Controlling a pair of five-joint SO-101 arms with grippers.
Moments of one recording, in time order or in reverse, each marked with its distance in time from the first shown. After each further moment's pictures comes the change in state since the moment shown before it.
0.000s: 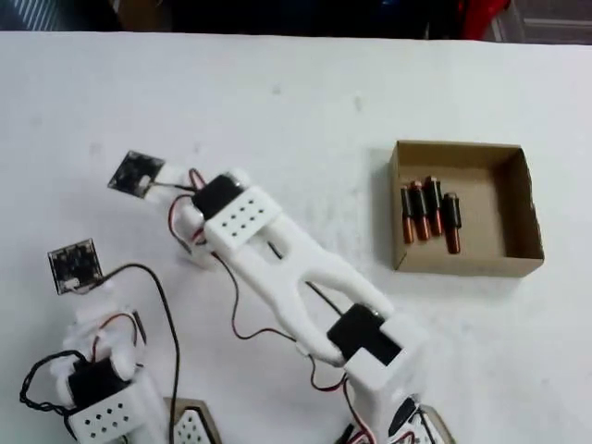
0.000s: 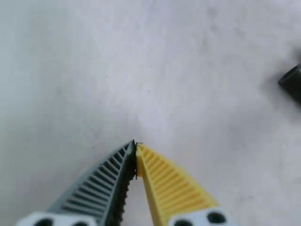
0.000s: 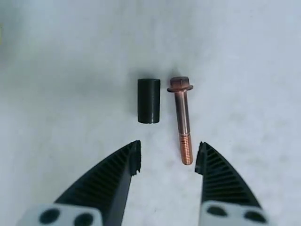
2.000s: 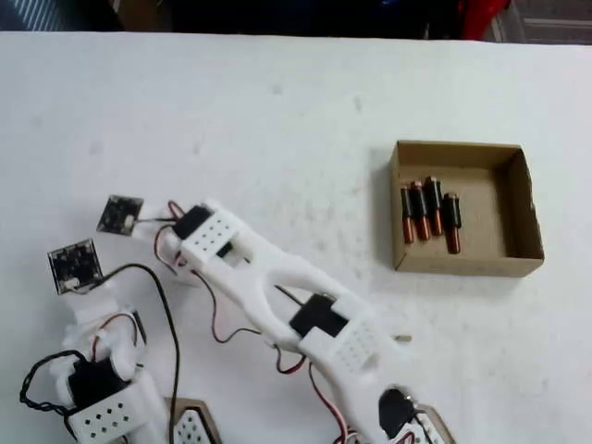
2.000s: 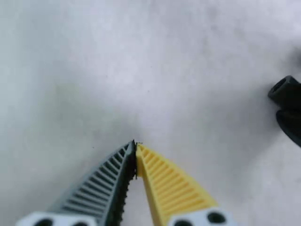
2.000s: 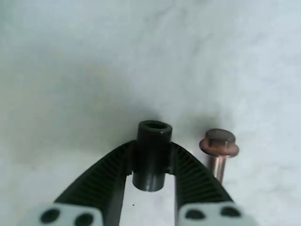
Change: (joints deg) left arm 0.0 0.0 0.0 0.0 0.0; right arm -4.6 17.4 -1.1 -13.1 6.2
